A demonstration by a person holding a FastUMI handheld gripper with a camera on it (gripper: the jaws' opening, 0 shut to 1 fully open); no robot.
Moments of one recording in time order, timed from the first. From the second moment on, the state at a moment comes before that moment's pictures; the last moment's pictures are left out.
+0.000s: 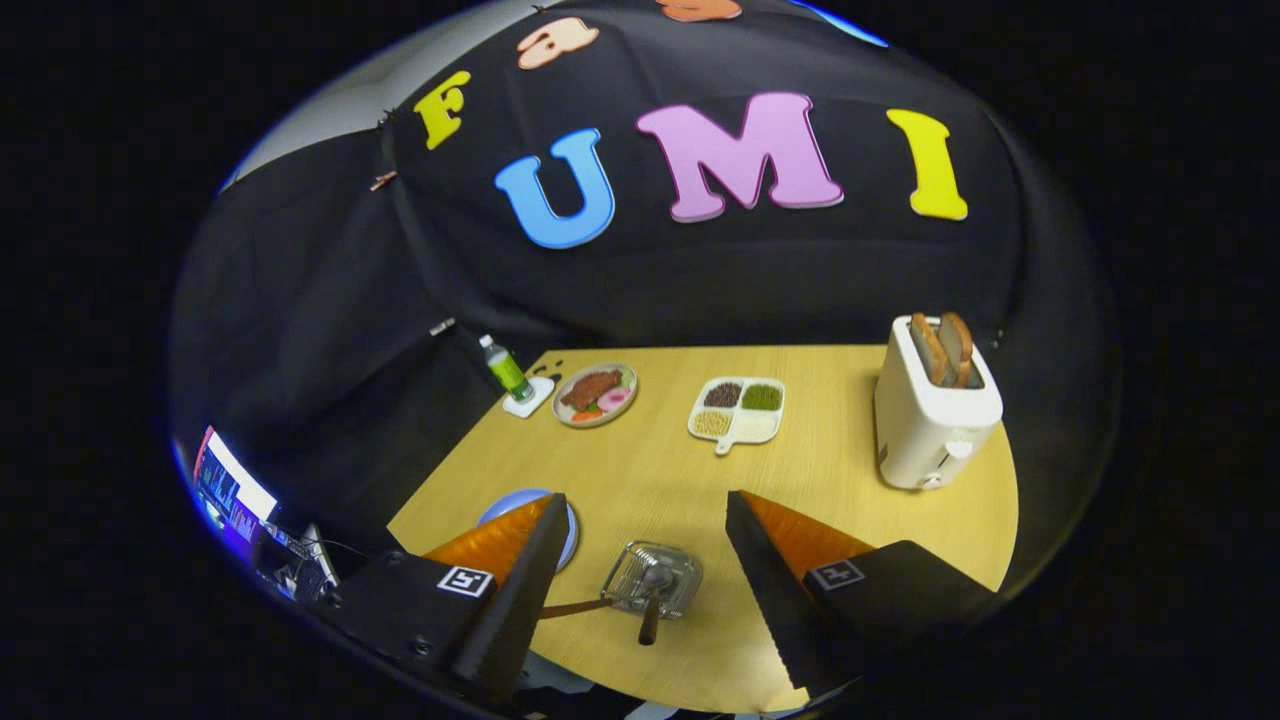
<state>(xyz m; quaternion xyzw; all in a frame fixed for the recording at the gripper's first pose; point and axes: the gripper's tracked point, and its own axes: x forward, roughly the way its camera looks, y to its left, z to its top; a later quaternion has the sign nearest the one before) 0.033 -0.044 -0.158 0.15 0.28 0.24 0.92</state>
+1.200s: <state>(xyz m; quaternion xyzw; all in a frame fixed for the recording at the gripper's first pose) 0.008 -0.143 -0.092 0.13 0.13 0.22 0.96</state>
